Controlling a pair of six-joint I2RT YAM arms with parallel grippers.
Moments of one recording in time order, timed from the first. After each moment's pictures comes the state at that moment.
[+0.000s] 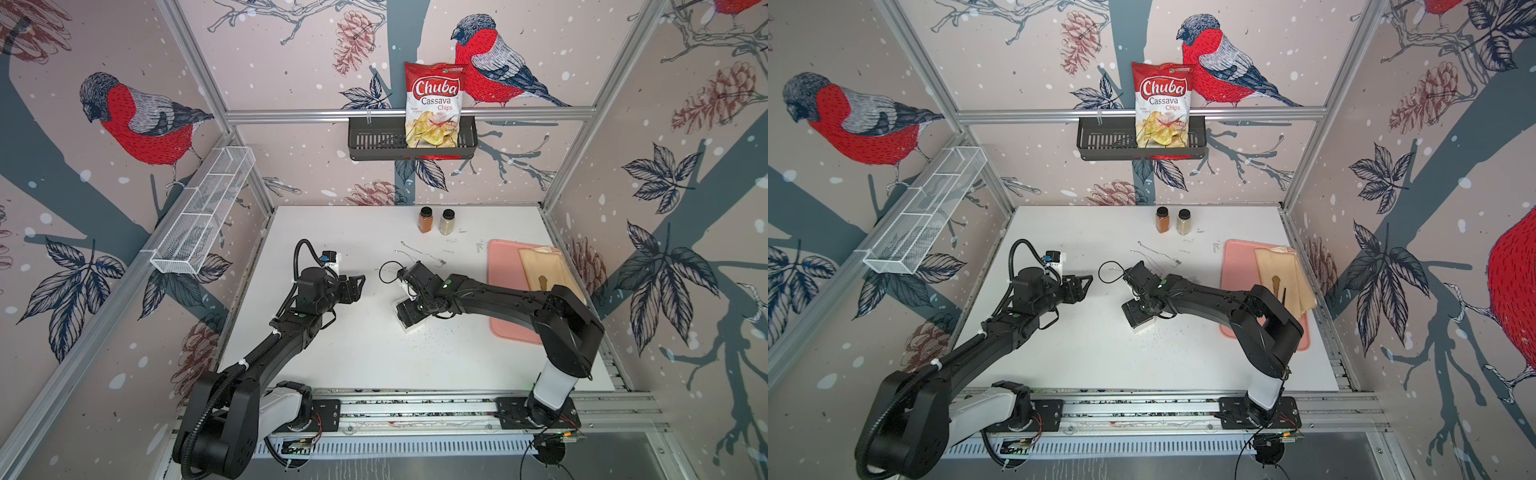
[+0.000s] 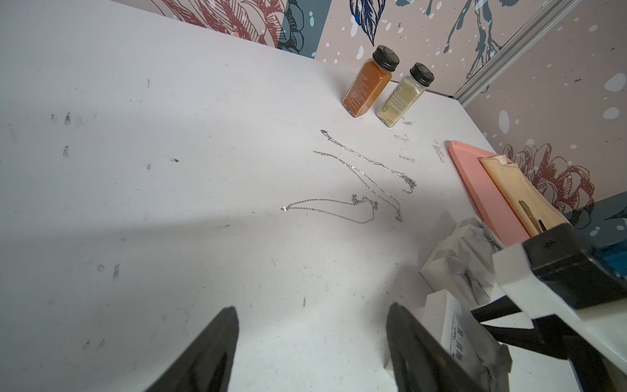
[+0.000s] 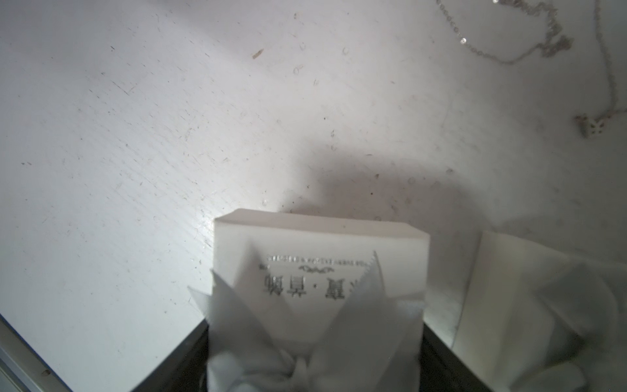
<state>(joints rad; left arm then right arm) -0.22 1.14 0.47 0.20 0.32 -0.31 0.95 1.76 1.16 -0.51 -0.04 0.28</state>
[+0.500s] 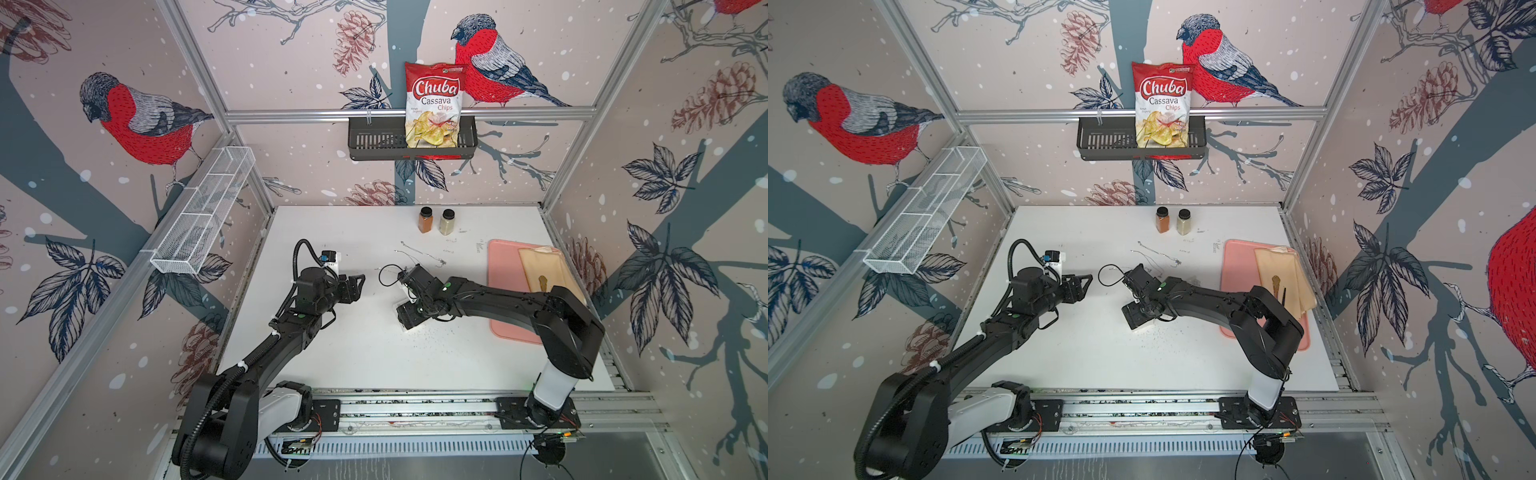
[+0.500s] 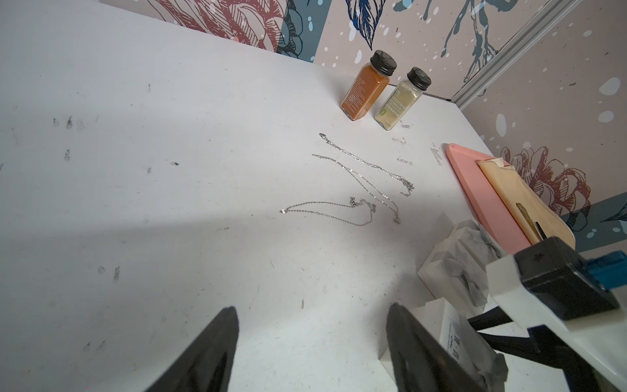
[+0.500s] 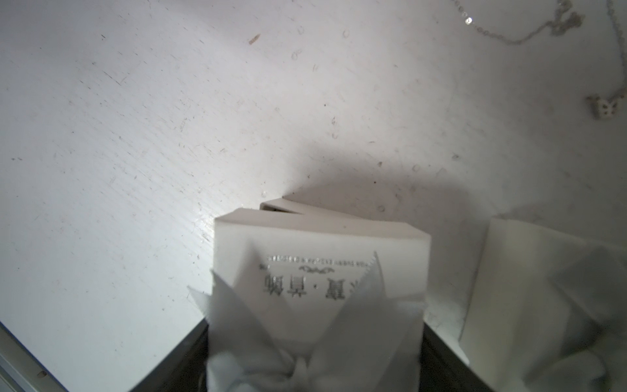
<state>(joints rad) -0.22 1.13 0.47 0.20 0.31 -0.31 0.96 1.76 1.14 -0.50 -0.03 0.30</state>
